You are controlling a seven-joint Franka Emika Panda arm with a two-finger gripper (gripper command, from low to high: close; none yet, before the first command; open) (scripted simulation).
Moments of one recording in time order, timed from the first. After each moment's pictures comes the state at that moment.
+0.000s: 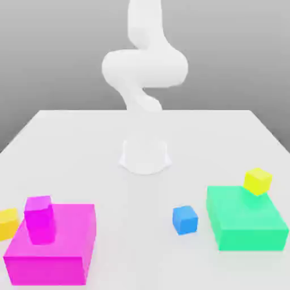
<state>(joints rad) -0.05 -0.71 -0.02 -2.32 -0.02 2.34 0.84</state>
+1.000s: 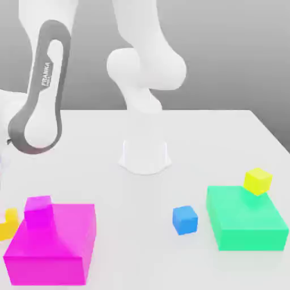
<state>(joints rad) -0.58 0.39 -0.19 -2.45 0.23 2.83 0.98</state>
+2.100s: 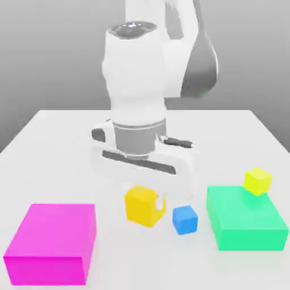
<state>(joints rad) 0.07 -0.13 0.07 -2.55 0.13 2.47 1.28</state>
